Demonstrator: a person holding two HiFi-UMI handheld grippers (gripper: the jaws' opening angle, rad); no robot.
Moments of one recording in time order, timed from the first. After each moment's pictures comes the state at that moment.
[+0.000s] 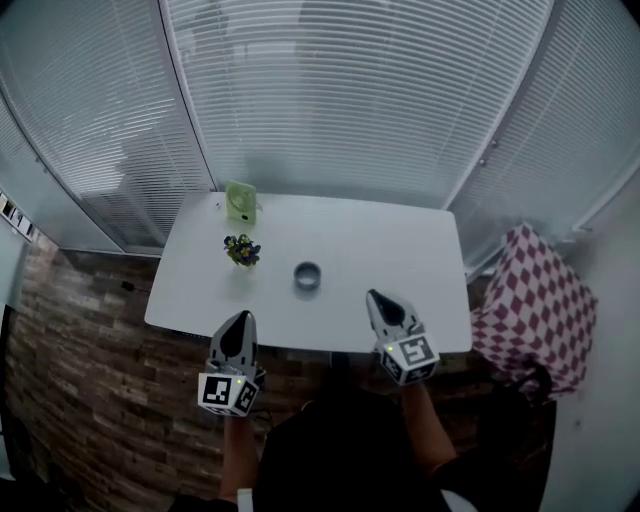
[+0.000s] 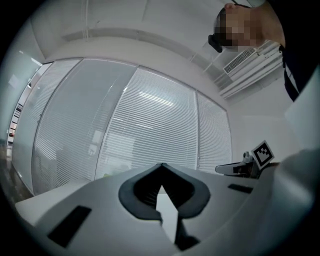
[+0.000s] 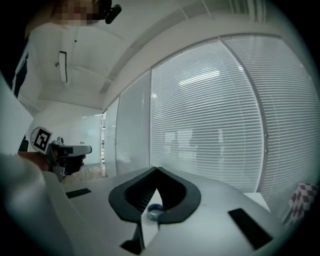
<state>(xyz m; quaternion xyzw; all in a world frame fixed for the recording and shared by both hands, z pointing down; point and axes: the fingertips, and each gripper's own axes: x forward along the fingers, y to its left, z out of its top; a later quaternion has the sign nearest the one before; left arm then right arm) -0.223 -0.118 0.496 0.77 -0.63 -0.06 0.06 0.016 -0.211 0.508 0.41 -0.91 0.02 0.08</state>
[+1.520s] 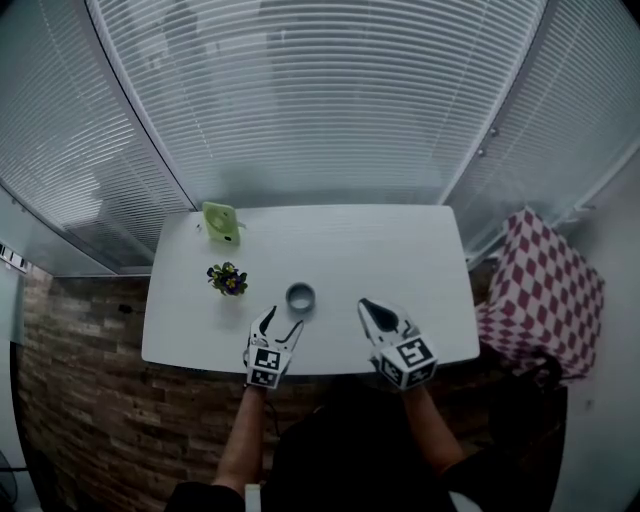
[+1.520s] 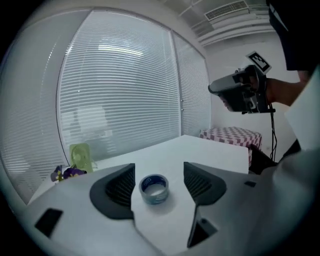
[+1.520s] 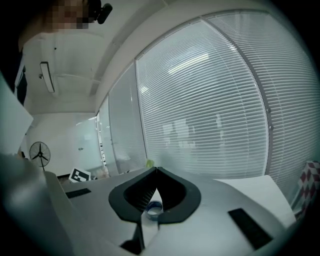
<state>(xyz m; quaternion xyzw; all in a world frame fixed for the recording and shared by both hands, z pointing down) -0.158 -0.259 0.700 0.83 -0.50 0.23 0.09 0.008 -0.272 0.548 0.40 -0.90 0.12 0.09</state>
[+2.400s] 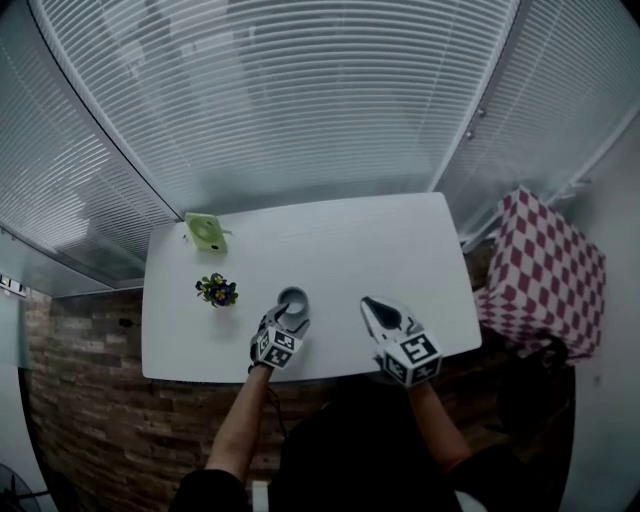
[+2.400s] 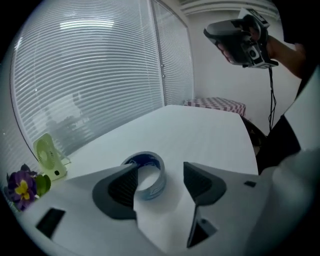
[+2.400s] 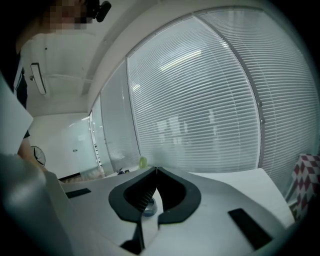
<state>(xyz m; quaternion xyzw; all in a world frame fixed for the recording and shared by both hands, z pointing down) -0.121 -0.298 0.815 0.84 -0.38 0.37 0.11 0.036 -0.288 0.568 0.42 -0.89 0.15 0.10</state>
